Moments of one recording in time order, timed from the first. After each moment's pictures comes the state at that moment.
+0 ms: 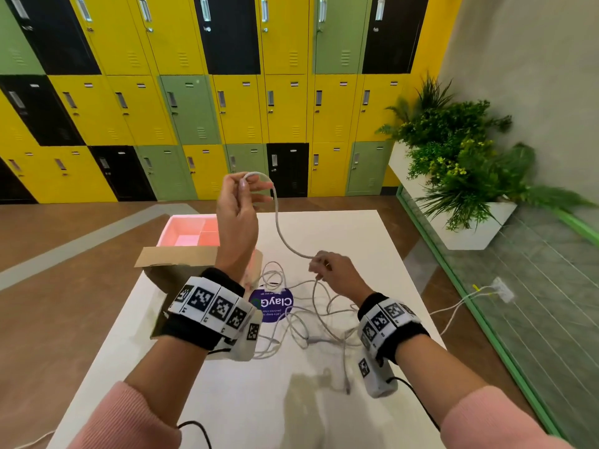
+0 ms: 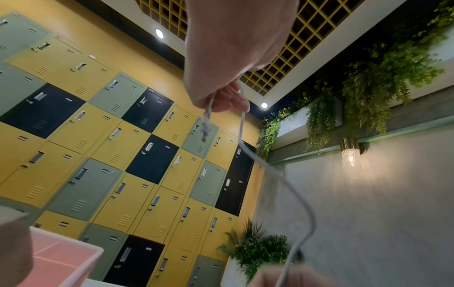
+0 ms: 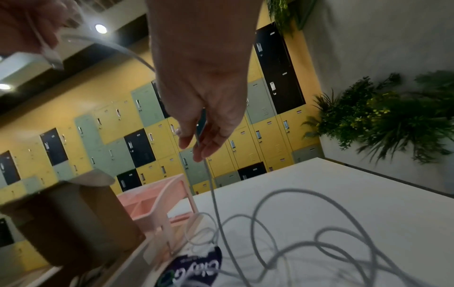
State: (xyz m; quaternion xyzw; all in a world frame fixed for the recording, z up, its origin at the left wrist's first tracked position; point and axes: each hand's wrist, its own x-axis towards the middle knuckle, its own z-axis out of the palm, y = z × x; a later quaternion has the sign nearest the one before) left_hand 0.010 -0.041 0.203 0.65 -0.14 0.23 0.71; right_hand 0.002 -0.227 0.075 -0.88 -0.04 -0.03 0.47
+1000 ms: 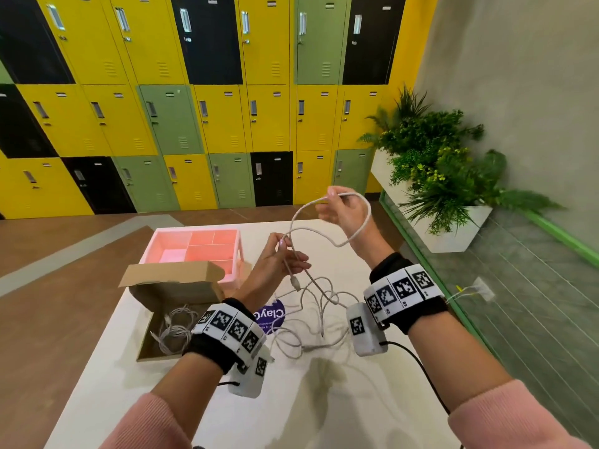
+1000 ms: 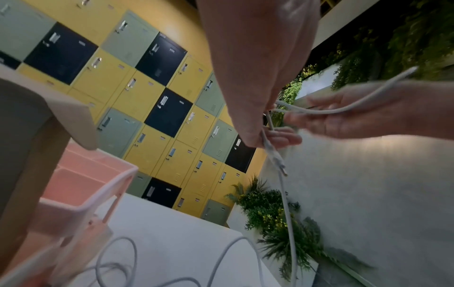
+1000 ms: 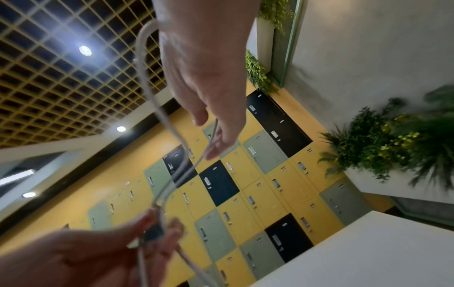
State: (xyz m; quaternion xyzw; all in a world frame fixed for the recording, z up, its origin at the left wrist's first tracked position) left_hand 0.011 -0.070 0.142 0.63 -0.14 -0.15 0.75; right_hand 0.026 -0.233 0.196 -0.68 0.03 -0.18 0.71
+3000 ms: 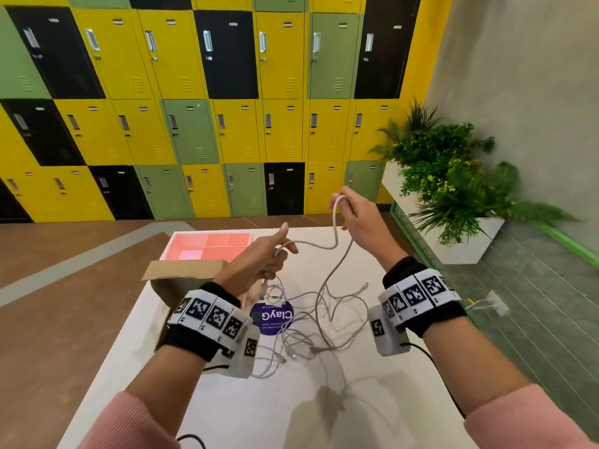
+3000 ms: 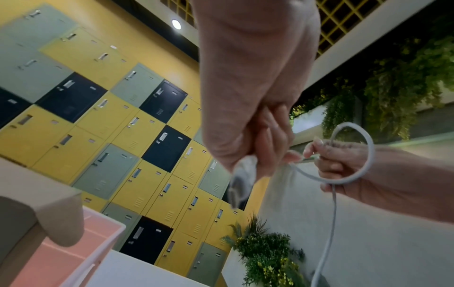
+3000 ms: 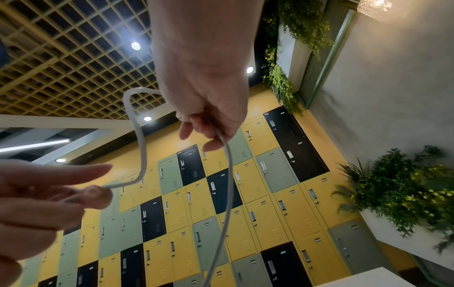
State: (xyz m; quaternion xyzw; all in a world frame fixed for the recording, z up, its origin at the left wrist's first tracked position) left_hand -0.004 -0.030 0.194 0.74 -0.11 -0.22 0.63; right_hand -0.008 -0.239 0.218 -0.87 -0.11 -0.24 0.43
